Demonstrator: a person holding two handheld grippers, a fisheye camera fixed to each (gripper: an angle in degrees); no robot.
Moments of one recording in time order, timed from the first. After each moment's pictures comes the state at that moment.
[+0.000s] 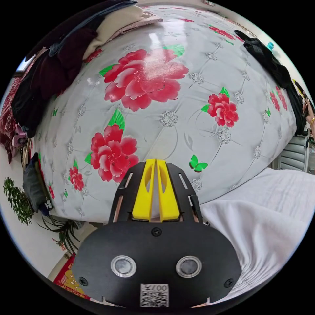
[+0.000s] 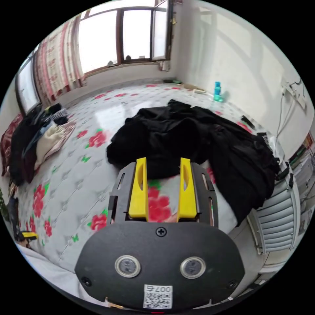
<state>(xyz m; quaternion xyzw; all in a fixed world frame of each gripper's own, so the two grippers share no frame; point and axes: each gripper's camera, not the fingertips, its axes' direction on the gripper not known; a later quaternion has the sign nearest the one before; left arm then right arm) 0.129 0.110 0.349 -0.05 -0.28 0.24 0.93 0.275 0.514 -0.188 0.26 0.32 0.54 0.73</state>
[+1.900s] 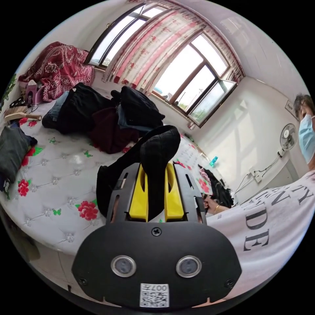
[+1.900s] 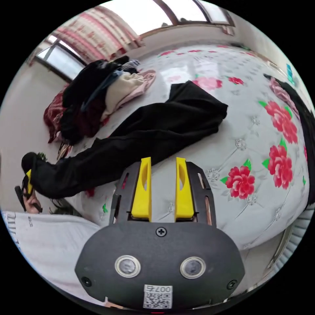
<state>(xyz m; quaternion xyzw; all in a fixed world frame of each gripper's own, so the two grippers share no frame) -0.185 0.303 -0.128 0.38 0.15 0.18 0.90 0.222 0.293 -0.085 0.24 0.04 0.46 0.86</state>
